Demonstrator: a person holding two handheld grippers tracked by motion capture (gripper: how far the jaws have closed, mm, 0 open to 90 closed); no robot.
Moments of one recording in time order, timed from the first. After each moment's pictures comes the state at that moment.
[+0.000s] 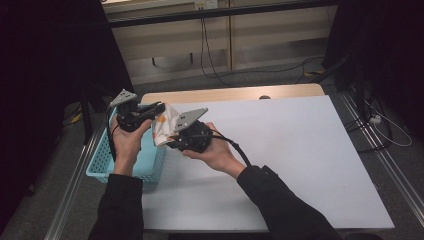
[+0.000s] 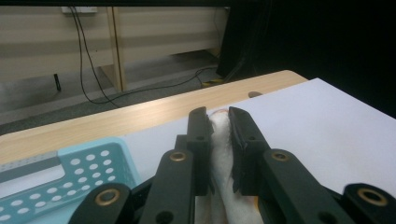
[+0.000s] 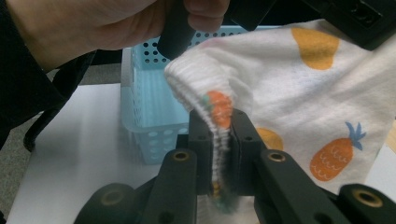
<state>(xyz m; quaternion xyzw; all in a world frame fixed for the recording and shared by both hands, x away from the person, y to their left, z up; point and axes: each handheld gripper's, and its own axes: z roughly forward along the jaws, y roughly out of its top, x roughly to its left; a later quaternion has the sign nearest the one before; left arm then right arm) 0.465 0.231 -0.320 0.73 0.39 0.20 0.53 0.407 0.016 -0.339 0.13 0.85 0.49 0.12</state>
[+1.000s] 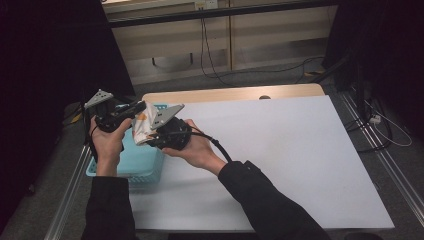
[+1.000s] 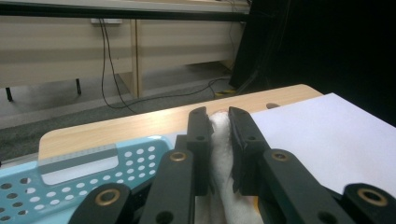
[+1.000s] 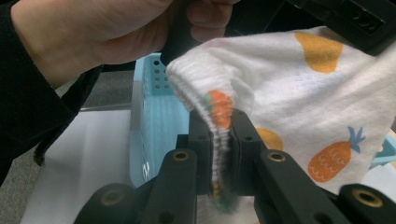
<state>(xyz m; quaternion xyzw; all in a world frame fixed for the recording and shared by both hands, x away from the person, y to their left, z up) 0.460 0.280 -0.308 0.70 0.41 0.22 0.54 0.413 0.063 -0.323 0.11 0.85 0.50 0.11</state>
